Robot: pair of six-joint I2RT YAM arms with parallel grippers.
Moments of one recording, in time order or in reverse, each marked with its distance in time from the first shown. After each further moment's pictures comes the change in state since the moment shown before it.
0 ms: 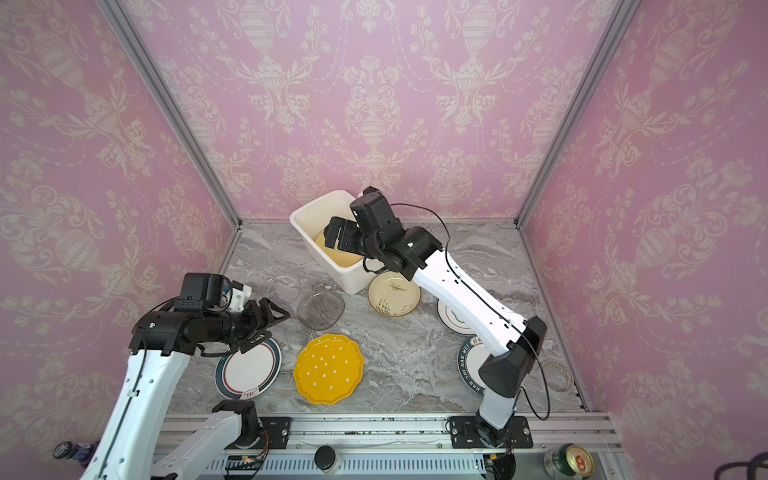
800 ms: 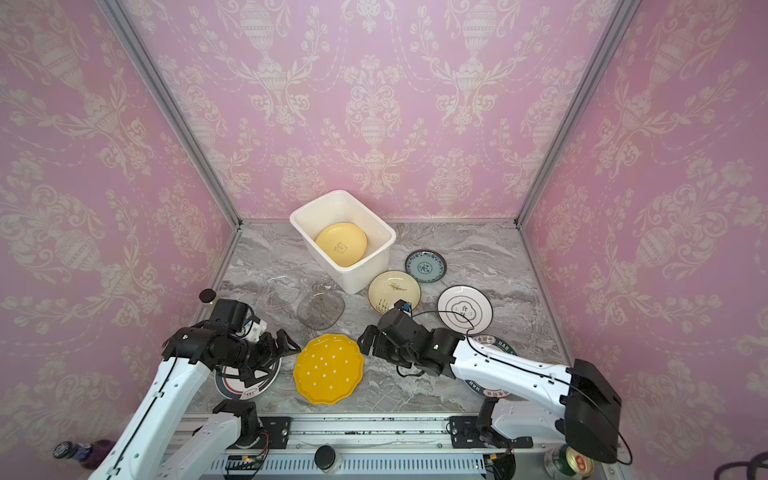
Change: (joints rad) left arm -0.068 -0.060 -0.339 0.052 -0.032 0.015; right arm 0.216 -0.460 -1.117 0.372 -0.066 0.439
